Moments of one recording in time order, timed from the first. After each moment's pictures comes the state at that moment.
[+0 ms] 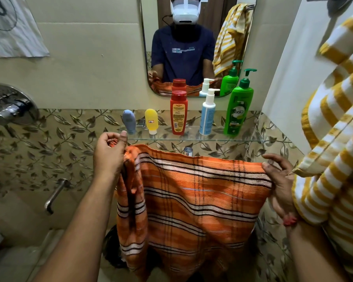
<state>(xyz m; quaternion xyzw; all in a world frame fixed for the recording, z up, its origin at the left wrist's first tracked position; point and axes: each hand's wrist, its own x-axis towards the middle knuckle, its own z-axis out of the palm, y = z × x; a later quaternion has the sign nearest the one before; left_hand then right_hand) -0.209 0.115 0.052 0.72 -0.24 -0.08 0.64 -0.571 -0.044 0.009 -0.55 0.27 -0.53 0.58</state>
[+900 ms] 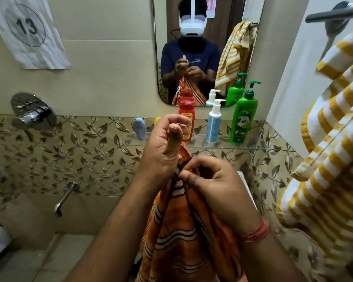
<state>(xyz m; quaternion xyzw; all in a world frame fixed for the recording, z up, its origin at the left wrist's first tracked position) -0.324 0.134 0.128 0.50 -0.53 -0.13 0.67 -0.467 0.100 0.114 -0.76 0.22 -0.37 0.48</state>
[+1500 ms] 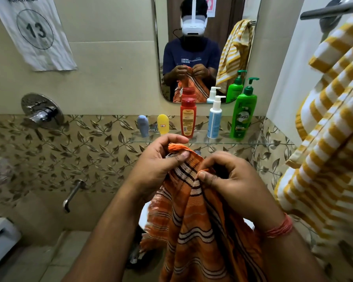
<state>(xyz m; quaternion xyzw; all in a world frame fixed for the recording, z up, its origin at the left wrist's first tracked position) -0.320 0.177 0.115 0.47 -0.43 -0.40 0.65 -0.505 0.106 0.120 -0.82 0.23 -0.34 0.40</state>
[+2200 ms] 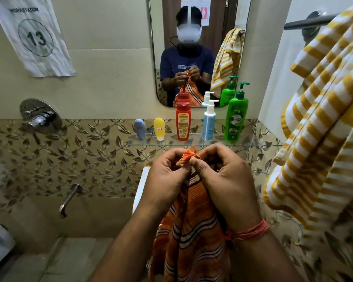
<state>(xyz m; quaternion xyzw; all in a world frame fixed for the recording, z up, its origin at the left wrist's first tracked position) -0.367 0.182 0.099 0.53 -0.44 -0.29 0.67 -0.496 0.133 0.120 -0.75 0.29 -0.49 0.34</state>
